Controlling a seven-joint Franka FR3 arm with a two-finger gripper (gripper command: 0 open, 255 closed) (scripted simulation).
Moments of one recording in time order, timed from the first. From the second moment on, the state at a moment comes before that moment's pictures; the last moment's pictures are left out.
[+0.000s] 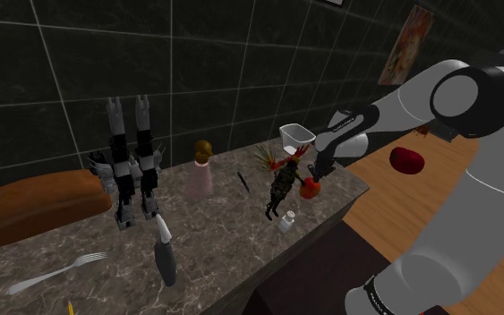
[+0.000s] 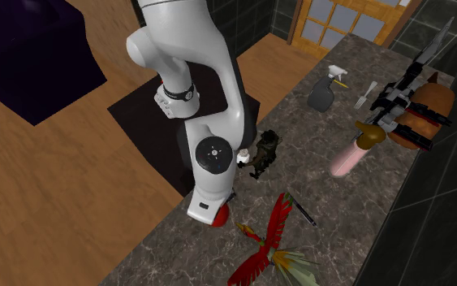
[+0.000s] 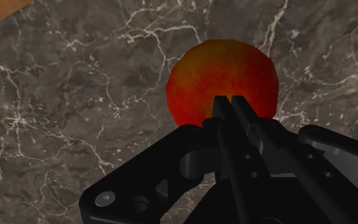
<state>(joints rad) -0.12 0.19 -0.36 -2.41 0.00 2.61 -0.05</state>
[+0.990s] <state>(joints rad) -0.11 0.02 -0.39 -2.37 -0.09 2.41 0.00</state>
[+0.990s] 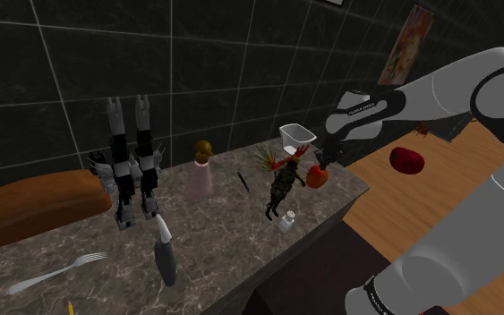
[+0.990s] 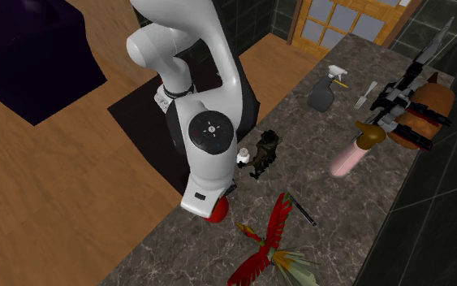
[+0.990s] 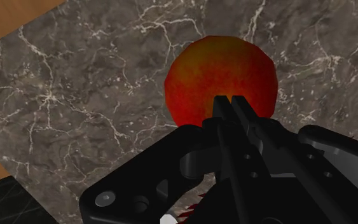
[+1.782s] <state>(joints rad) -0.10 -0.09 -0.38 -2.32 -0.13 2.25 0.03</state>
